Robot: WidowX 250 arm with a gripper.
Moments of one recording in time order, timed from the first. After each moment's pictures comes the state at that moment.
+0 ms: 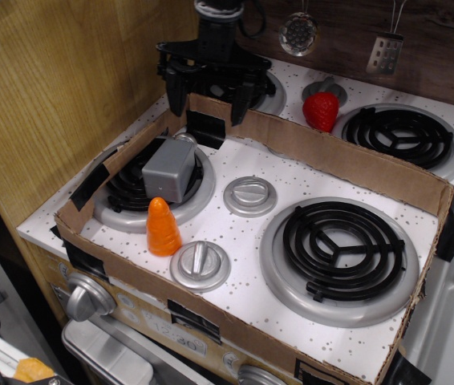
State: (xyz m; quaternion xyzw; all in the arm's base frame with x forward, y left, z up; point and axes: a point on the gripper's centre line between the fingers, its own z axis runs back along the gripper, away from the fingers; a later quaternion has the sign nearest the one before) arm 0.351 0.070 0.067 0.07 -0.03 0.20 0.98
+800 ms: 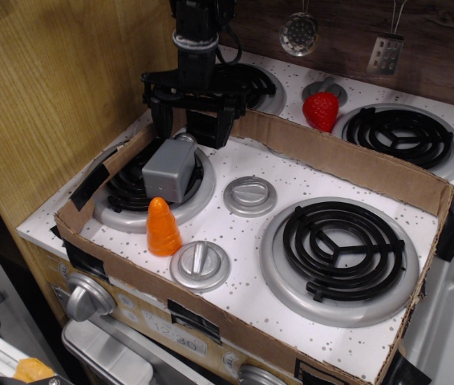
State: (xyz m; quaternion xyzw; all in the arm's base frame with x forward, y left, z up) arm 0.342 0.088 0.038 0.05 -0.02 0.21 0.98
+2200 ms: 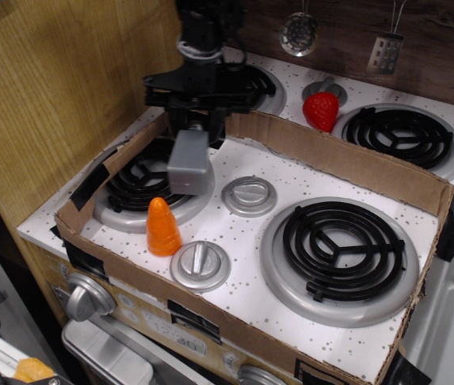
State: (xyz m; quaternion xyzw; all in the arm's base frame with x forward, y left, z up) arm 0.349 0.075 0.045 0.09 -0.10 0.25 0.96
